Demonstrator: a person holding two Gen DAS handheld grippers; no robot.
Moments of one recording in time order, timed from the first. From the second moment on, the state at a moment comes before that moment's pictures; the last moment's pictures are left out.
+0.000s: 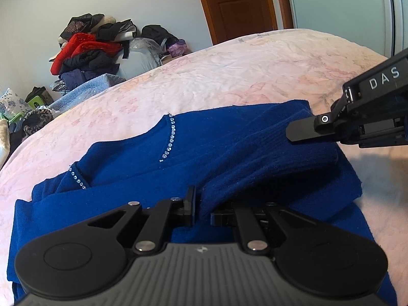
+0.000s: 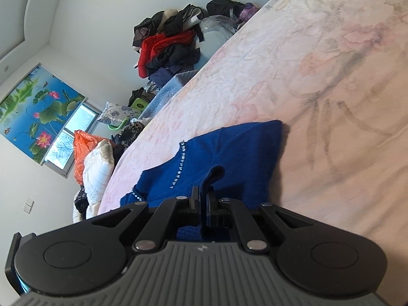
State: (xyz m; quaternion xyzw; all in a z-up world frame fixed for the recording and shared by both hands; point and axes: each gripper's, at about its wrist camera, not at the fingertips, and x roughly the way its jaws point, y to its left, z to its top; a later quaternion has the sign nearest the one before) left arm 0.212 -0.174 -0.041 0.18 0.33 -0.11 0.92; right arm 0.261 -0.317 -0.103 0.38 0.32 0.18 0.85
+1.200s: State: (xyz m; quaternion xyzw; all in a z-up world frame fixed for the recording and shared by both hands) left arm 0.195 -0.137 -0.027 0.09 0.38 -0.12 0.91; right arm 0.252 -0.296 -0.086 0.21 0.30 0.11 0.92
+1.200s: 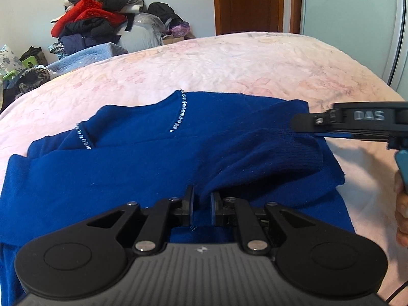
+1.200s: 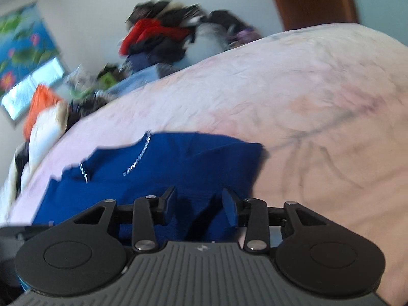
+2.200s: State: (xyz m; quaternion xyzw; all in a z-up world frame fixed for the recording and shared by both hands) left arm 0.077 -0.096 -0.029 0.10 0.35 -0.07 0.93; right arm 0.118 -0.266 -0.090 0.26 0.30 0.17 0.90
